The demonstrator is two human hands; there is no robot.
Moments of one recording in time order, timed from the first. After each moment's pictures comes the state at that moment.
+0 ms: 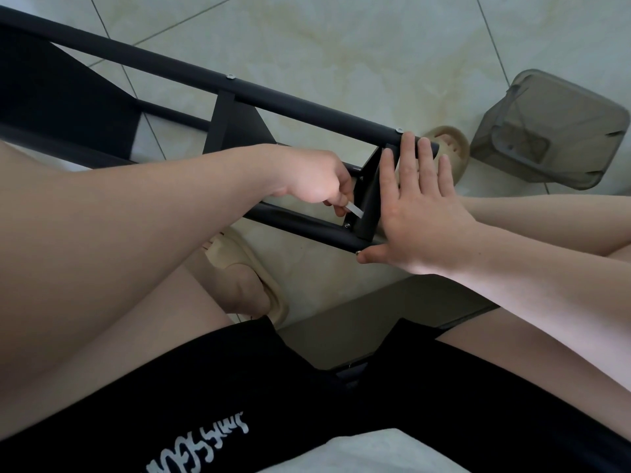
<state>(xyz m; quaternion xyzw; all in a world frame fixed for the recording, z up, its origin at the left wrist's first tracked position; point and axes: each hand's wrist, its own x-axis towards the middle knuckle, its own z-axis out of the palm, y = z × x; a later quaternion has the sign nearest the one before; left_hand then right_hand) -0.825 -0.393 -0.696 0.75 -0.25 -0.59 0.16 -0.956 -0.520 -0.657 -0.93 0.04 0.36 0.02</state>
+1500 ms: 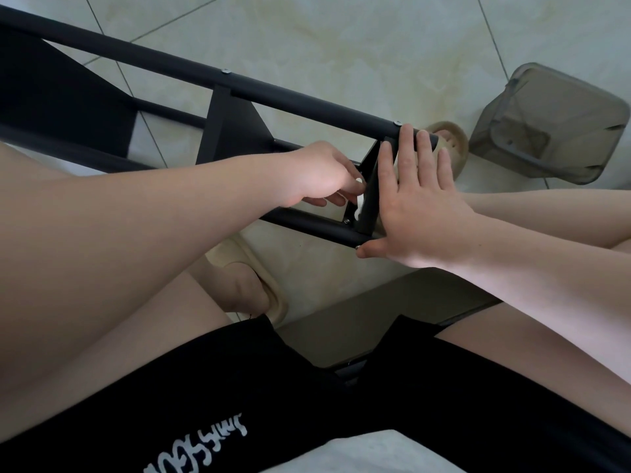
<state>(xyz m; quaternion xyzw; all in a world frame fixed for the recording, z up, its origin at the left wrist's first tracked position) -0.839 -0.398 -0.701 0.77 -0.06 -0.56 0.30 -0.954 -0.521 -0.656 -0.93 0.04 0.36 0.02</state>
